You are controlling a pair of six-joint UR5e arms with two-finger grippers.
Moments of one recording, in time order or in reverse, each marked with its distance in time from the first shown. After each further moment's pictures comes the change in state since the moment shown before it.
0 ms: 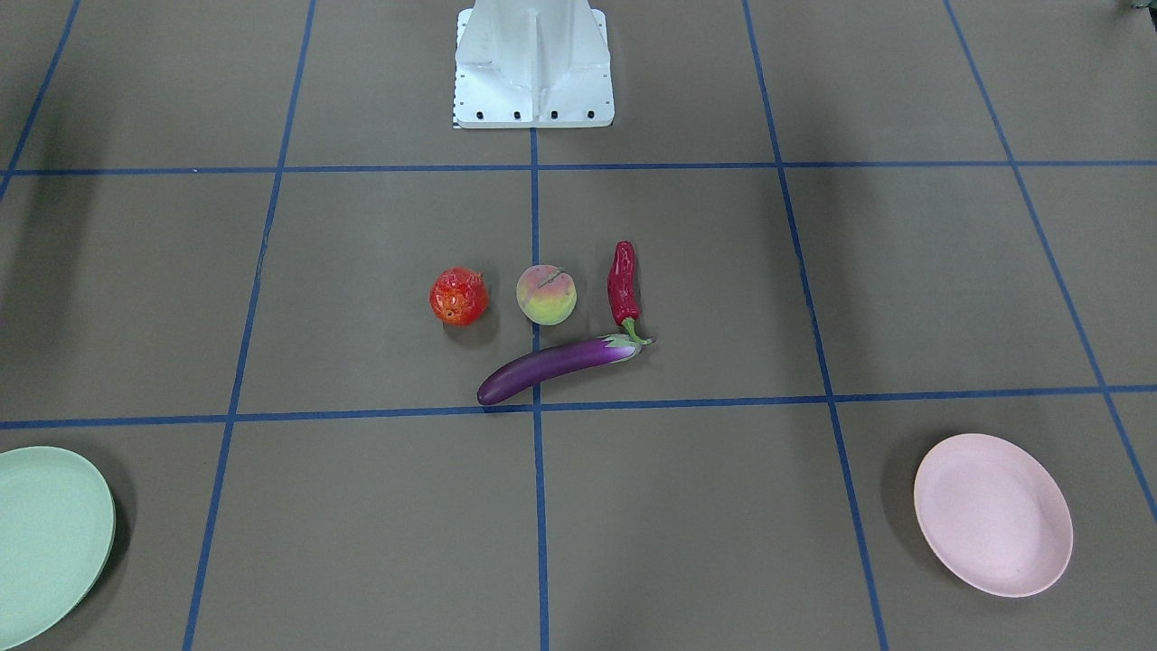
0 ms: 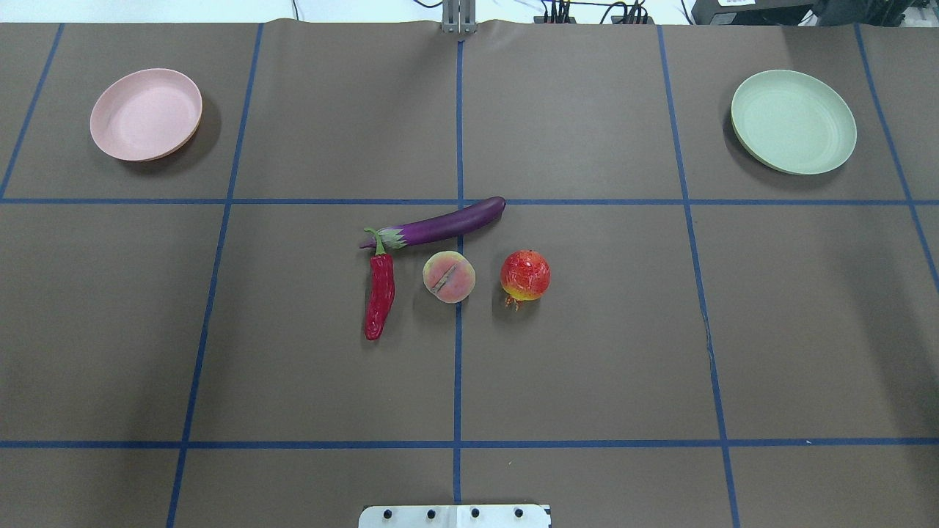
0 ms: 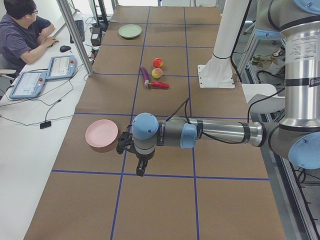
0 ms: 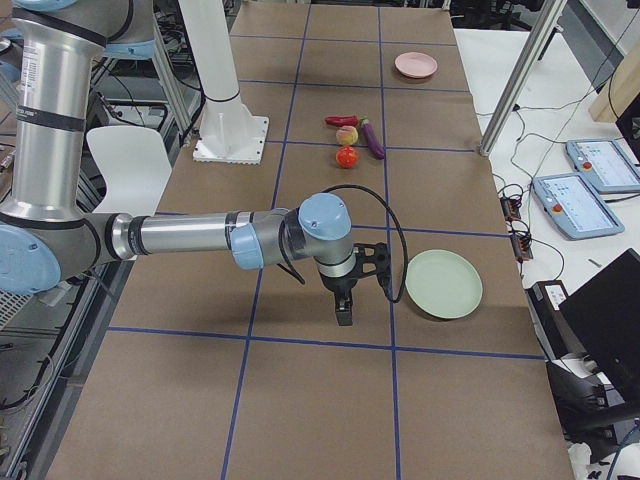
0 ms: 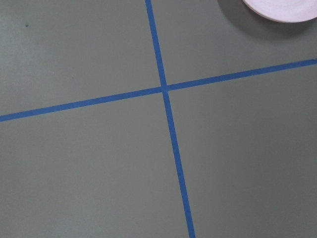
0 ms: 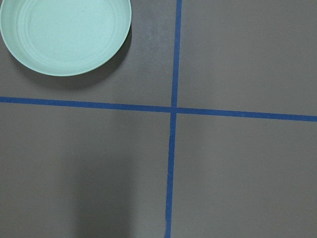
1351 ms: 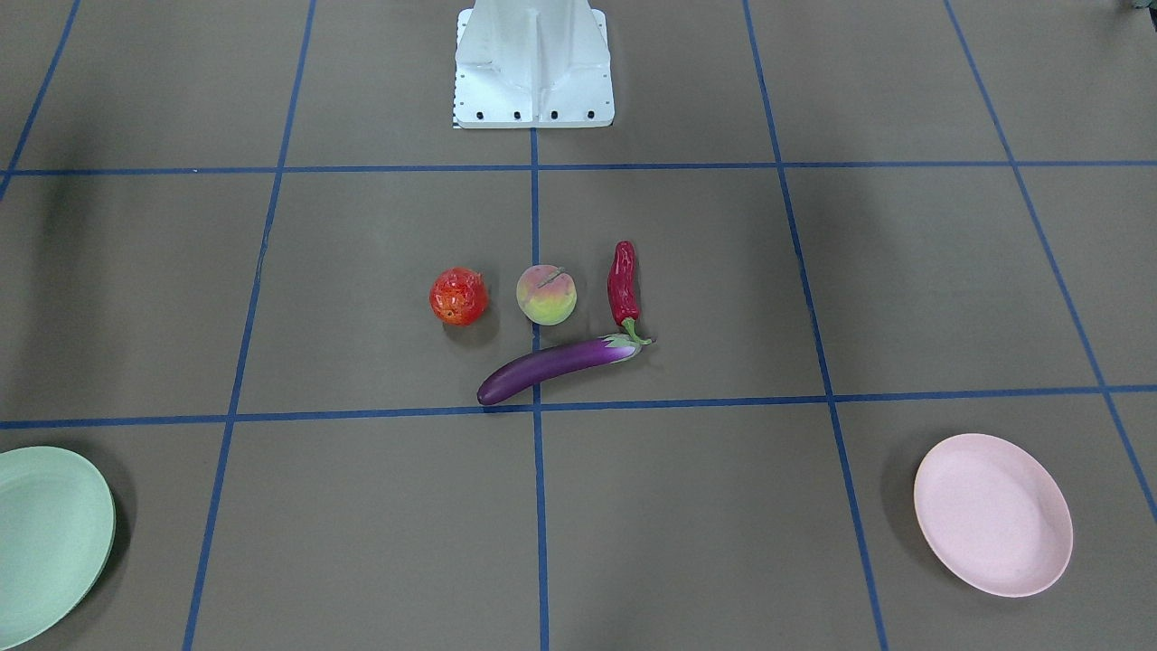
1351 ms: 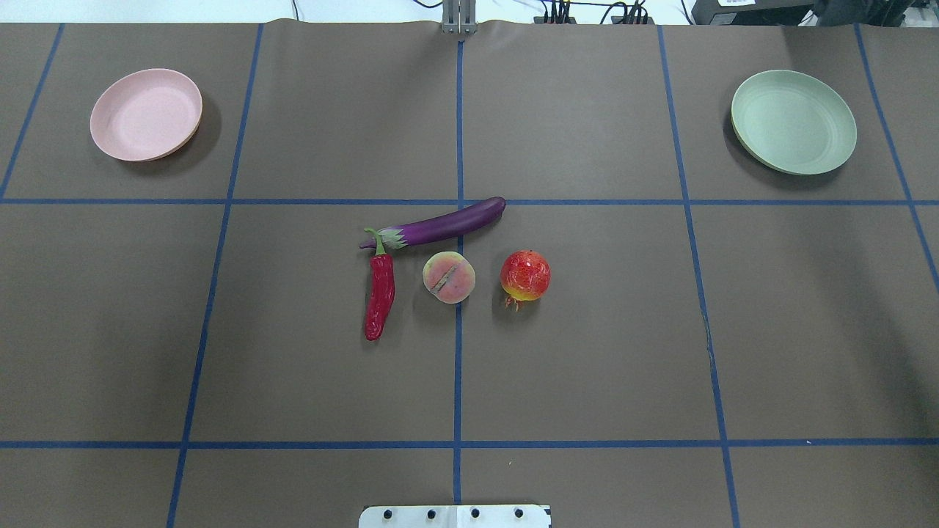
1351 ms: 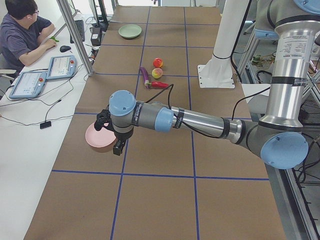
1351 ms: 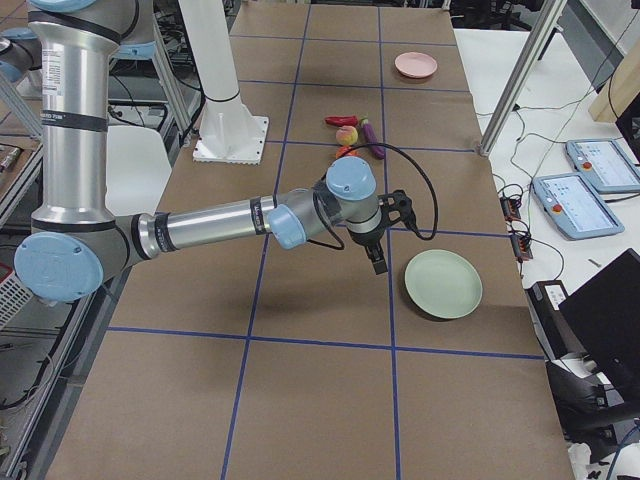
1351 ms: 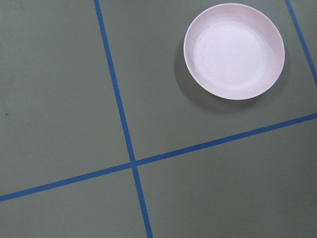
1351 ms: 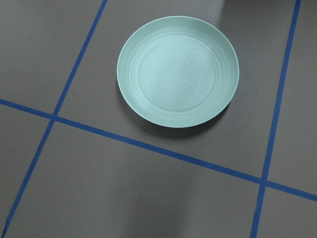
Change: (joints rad) left arm 0.018 -0.188 0.058 -0.037 -0.058 -0.078; right arm -0.130 0.135 0.002 0.154 0.092 0.046
